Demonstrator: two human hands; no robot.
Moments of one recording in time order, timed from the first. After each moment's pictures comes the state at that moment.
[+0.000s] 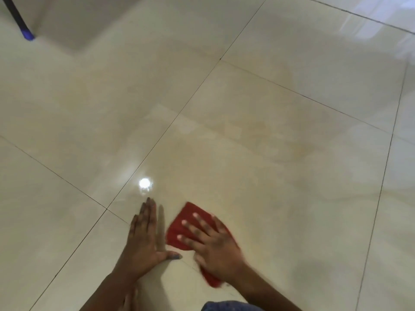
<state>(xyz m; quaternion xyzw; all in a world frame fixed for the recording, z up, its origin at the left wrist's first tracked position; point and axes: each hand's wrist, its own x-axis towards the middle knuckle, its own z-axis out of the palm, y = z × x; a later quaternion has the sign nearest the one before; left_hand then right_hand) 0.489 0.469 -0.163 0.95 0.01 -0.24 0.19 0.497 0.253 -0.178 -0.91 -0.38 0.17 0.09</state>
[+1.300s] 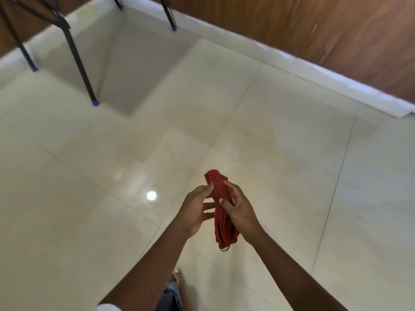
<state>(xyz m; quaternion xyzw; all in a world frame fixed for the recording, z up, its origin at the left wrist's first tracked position) 0.608 0.432 0.177 0.56 0.24 -0.28 0.74 0.598 0.296 0.169 -0.76 0.11 0.21 0.61</state>
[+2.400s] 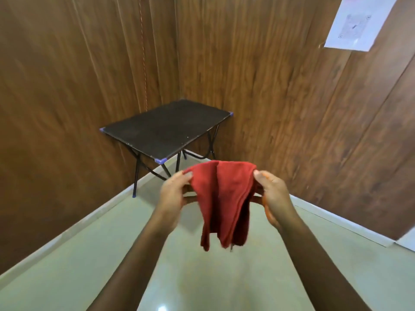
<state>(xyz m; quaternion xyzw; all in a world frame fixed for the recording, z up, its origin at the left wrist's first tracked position) 0.582 0.740 0.811 0.62 0.07 0.06 0.78 0.620 0.543 0.811 -0.68 -0.01 0.00 0.73</state>
